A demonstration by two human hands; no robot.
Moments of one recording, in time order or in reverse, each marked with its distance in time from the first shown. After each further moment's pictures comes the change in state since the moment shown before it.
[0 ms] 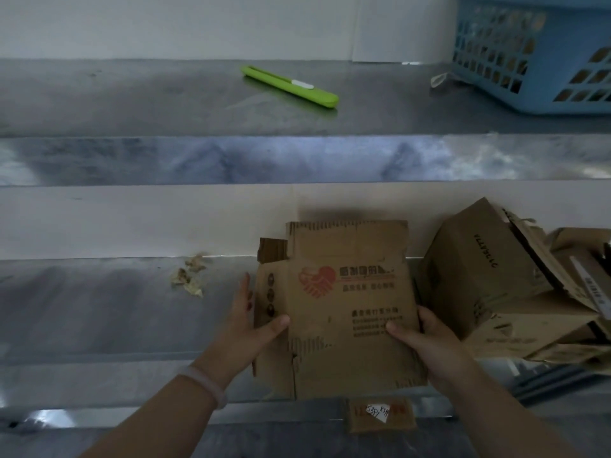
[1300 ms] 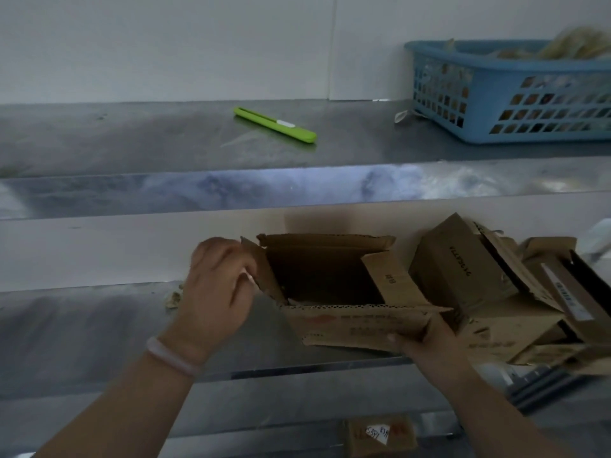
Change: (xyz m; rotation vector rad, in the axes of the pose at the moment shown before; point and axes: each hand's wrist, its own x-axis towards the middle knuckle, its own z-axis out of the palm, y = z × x) left_hand 0.012 0.090 -0.038 0.736 0.386 0.897; right_hand 0.003 0.005 -0.018 -0.342 0.194 -0.414
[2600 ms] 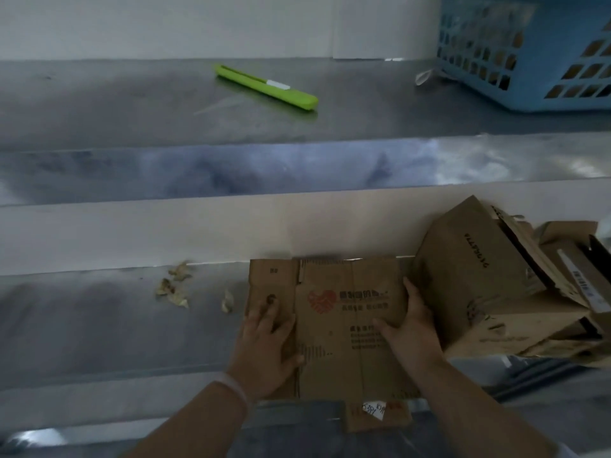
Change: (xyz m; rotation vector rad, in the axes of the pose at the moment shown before) left_hand -0.106 -0.010 0.126 0.157 -0.781 -0.358; right_hand 0.025 0.007 0.039 -0.230 0.067 0.214
